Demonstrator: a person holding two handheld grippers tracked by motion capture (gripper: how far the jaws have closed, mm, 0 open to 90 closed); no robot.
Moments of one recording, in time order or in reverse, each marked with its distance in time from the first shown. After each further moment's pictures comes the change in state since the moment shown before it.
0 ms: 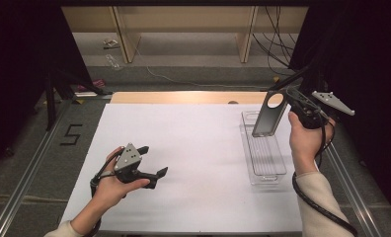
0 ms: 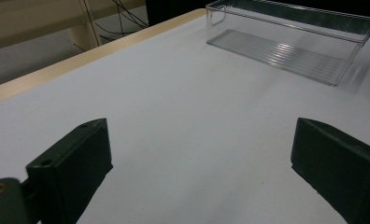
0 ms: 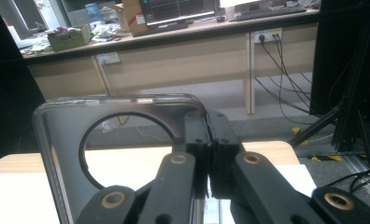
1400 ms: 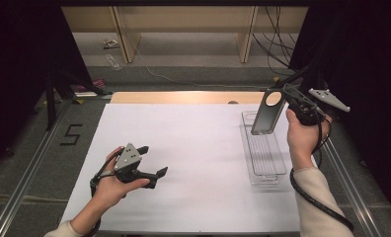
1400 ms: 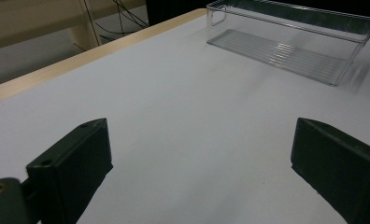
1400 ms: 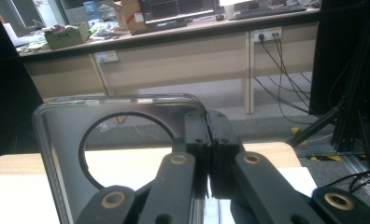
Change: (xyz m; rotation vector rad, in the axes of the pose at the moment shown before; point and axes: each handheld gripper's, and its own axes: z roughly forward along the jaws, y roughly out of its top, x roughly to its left) left arm 0.001 0.000 0.000 0.002 -0.001 -0.001; right arm 0.000 0.000 0.013 0.009 -0.005 -0.005
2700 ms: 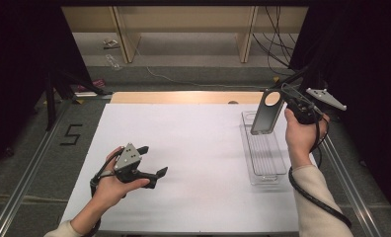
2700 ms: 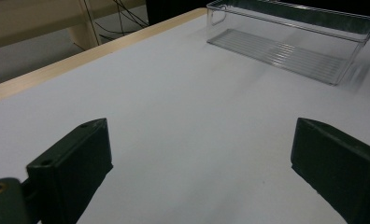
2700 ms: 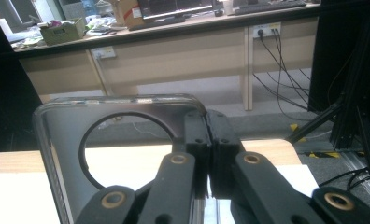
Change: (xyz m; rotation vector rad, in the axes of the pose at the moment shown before) left arm 0.000 0.000 0.000 0.001 0.000 0.000; right arm -0.002 -0.004 0.010 0.014 -0.007 -0.004
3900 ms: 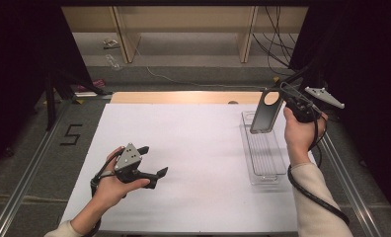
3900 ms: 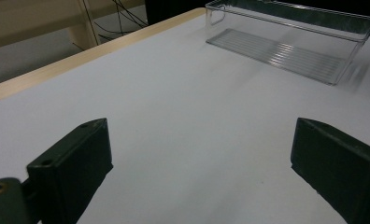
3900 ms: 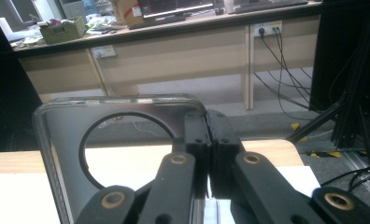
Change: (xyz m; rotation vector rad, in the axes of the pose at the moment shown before) left arm -0.001 0.000 0.000 0.000 -0.003 0.000; right arm -0.001 0.000 0.008 0.005 0.002 0.002
